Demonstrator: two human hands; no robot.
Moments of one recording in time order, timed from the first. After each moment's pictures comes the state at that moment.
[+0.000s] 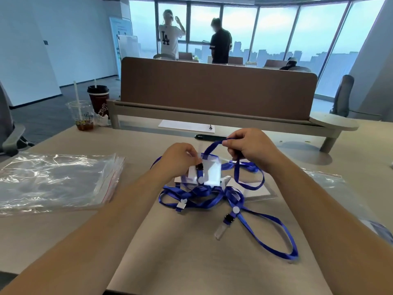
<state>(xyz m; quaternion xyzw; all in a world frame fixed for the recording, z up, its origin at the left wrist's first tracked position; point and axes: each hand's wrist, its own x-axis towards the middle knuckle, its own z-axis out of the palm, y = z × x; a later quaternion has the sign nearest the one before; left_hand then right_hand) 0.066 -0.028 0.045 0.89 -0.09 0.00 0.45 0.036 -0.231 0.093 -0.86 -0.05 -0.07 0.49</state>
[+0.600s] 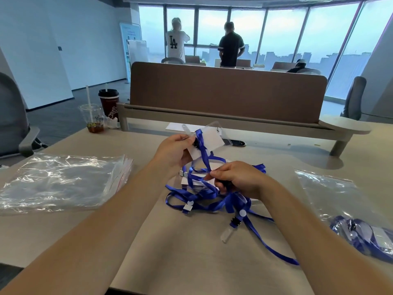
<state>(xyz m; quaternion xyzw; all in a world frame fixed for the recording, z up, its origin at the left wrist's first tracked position) 0.067 -0.014 0.058 0.61 -0.01 -0.03 0.79 0.026 -0.207 0.044 -0.82 -0.06 0.18 0.54</state>
